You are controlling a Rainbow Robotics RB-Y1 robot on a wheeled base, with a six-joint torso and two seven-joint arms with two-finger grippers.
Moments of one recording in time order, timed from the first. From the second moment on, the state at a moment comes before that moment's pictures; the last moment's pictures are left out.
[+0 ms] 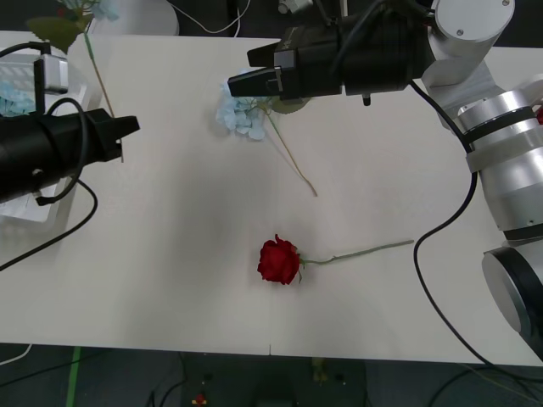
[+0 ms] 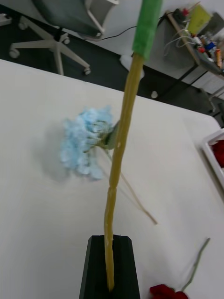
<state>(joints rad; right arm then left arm) -0.90 -0.36 0.14 -1.28 -1.62 1.24 2.39 -0.22 0.43 0.31 -1.87 1.23 1.13 -1.80</state>
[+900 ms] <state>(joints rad) -0.70 -0.75 0.36 -1.71 -1.29 1.38 2.68 -0.40 0.67 0.62 -1.28 0.67 1.26 -1.80</state>
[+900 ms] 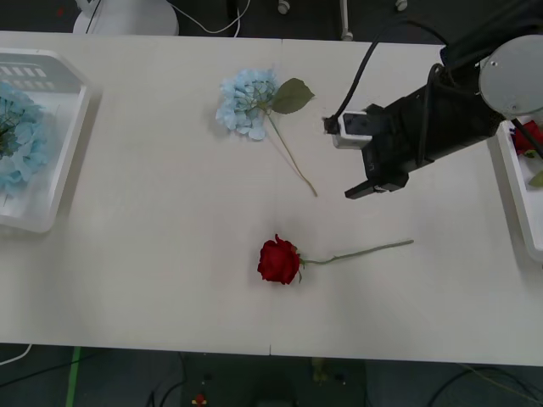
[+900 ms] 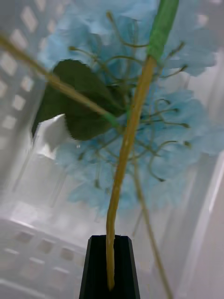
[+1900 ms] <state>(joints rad) -0.56 -0.78 0.74 -1.85 -0.81 1.26 2.68 -0.40 0.71 0.64 -1.44 1.12 1.47 -1.80</state>
